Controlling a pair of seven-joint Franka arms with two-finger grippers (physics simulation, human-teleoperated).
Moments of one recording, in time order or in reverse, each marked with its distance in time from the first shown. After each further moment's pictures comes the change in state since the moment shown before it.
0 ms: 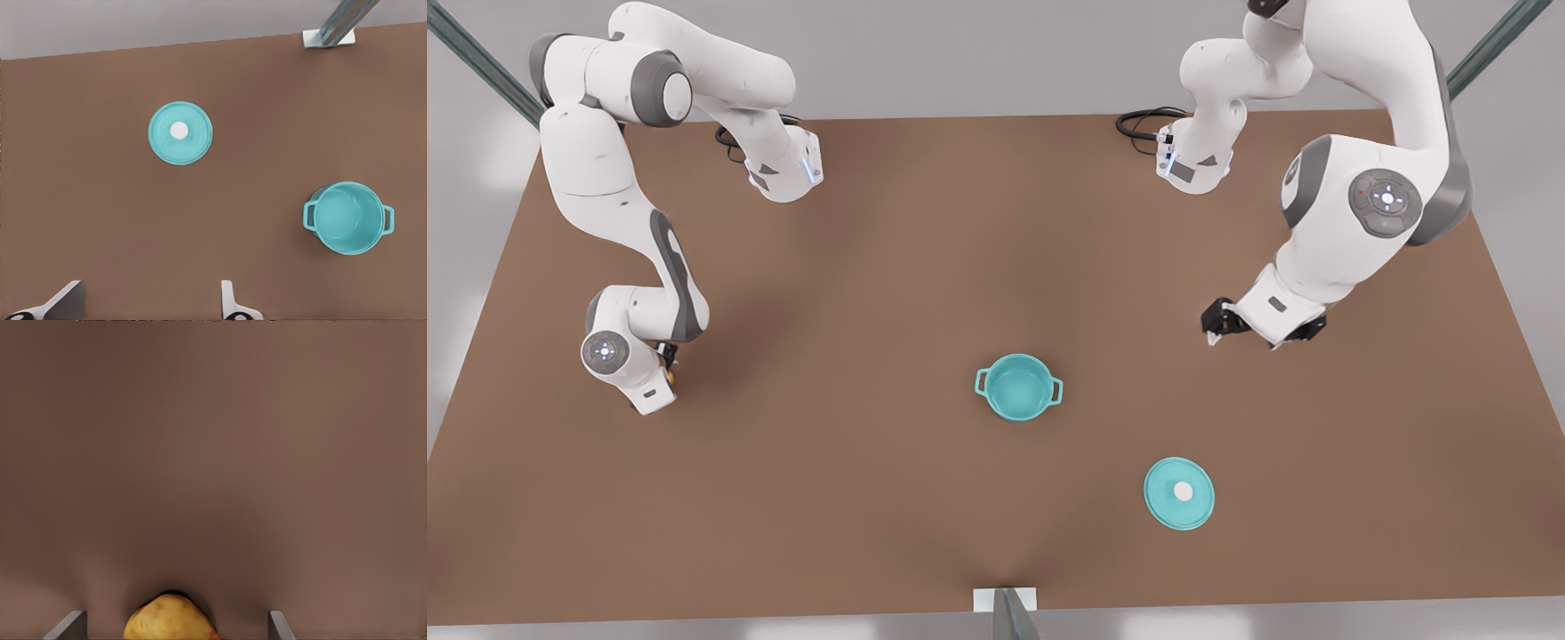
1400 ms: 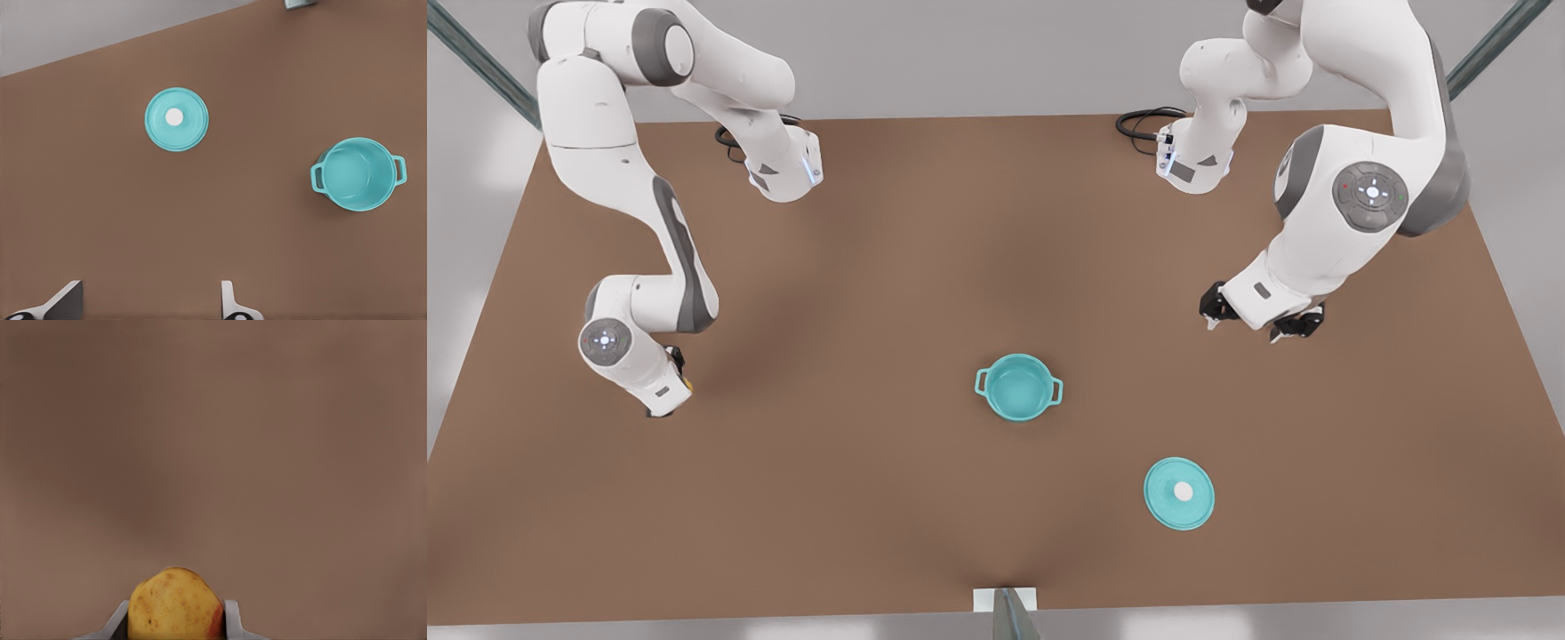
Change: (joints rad) left arm -0.013 -0.013 -0.013 0.007 0.041 -0.068 0.137; right arm -0.018 -0.167 0.184 0.037 0.049 -0.144 -0.113
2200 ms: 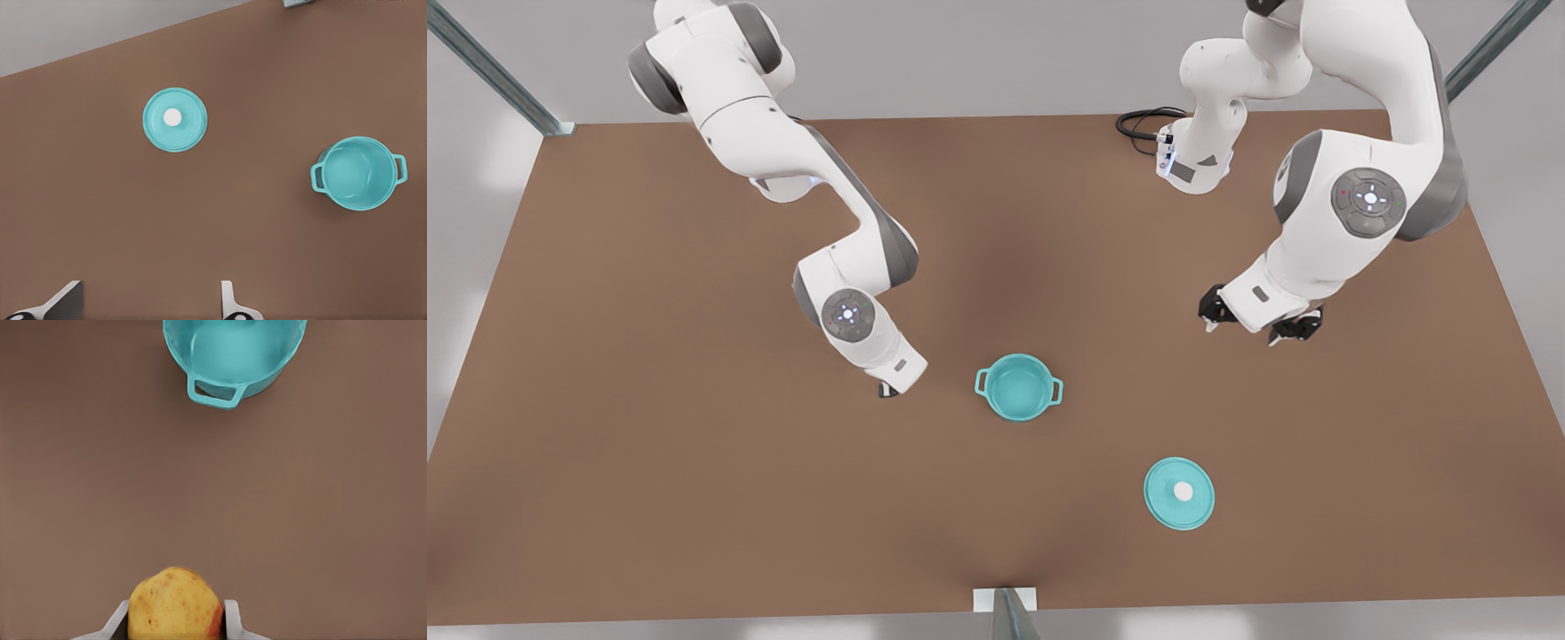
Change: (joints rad) left arm 0.000 0.010 0.000 -0.002 -0.003 0.012 0.010; right arm 0.578 0.142 0.082 0.494 0.305 -0.408 0.333
